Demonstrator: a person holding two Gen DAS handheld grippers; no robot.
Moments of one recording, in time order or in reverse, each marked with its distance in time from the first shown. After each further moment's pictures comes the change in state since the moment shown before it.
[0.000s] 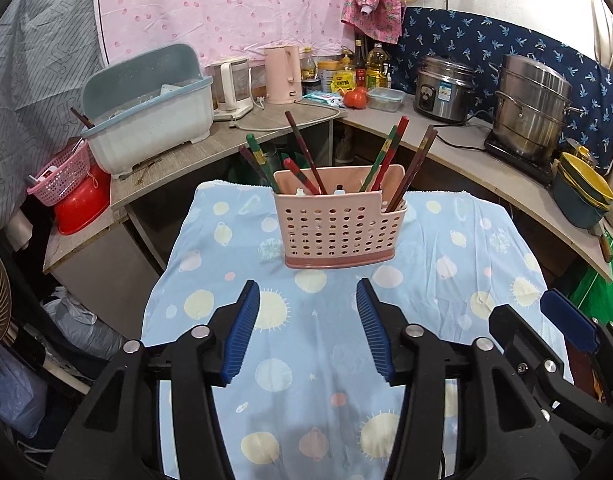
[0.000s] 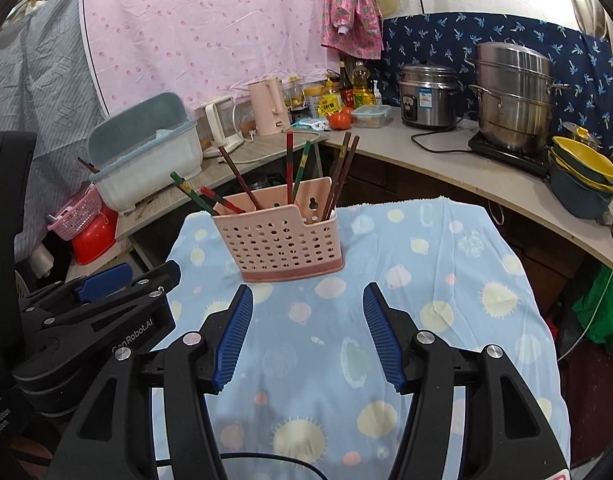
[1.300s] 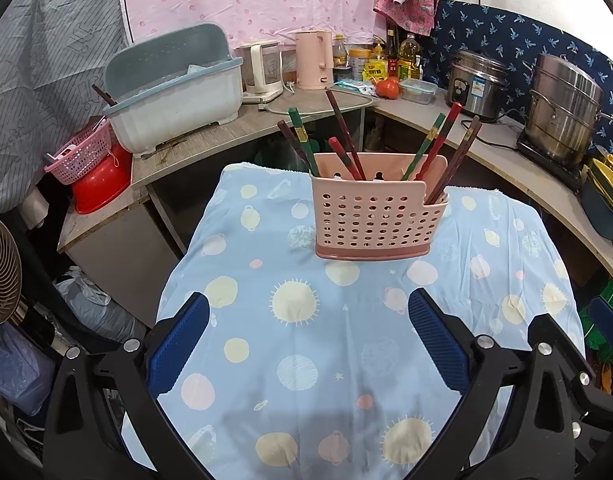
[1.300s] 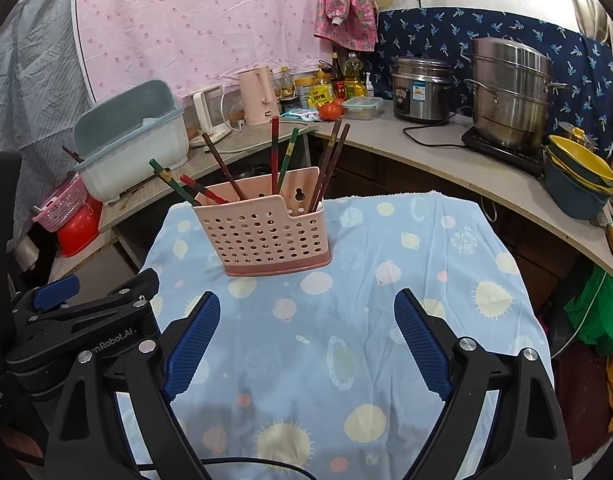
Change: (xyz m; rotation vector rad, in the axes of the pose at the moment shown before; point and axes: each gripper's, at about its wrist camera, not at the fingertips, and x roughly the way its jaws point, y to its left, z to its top) left arm 0.022 0.021 -0.004 -0.049 0.041 0.078; right arm 0.019 -0.003 0.001 -0.014 0.026 -0.050
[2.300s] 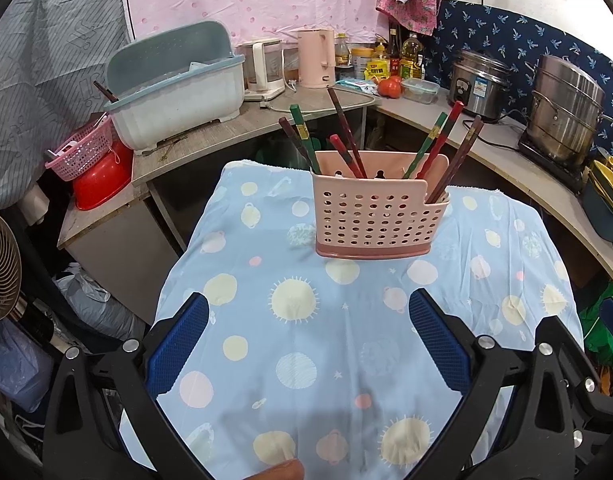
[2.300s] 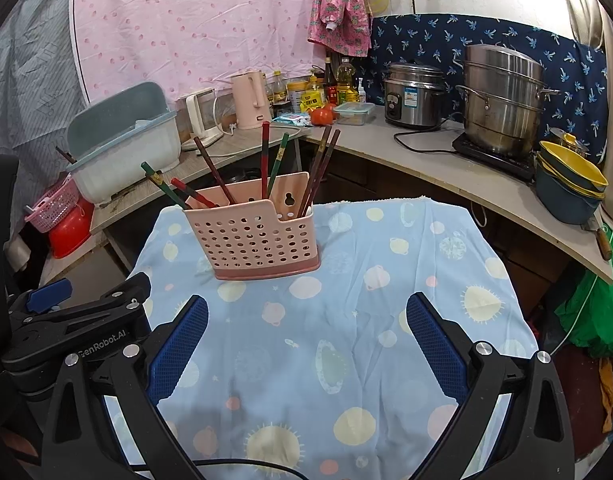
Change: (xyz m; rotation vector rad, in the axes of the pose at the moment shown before) left arm 0.001 -0.001 -0.001 -0.011 0.003 0.004; right arm -0.004 -0.002 0.000 -0.009 -0.023 -0.034
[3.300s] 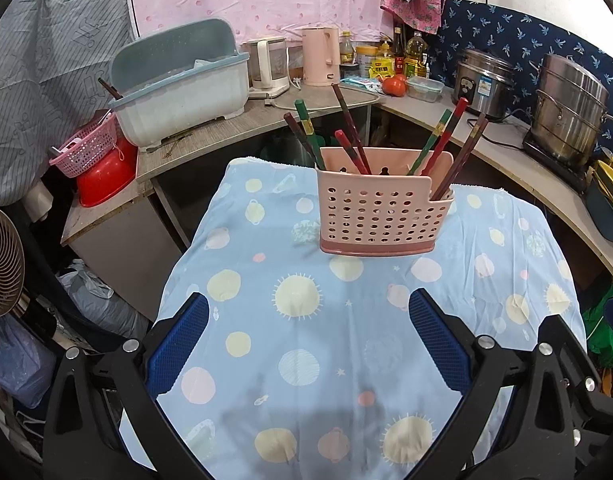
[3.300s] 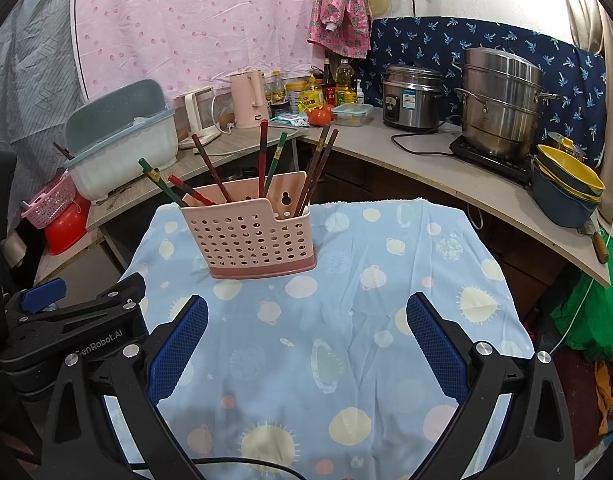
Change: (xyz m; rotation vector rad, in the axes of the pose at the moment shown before) left arm 0.000 0.001 -0.003 -0.007 0.005 0.015; right arm -0.001 -0.002 -0.003 -0.009 -0.002 -0.013
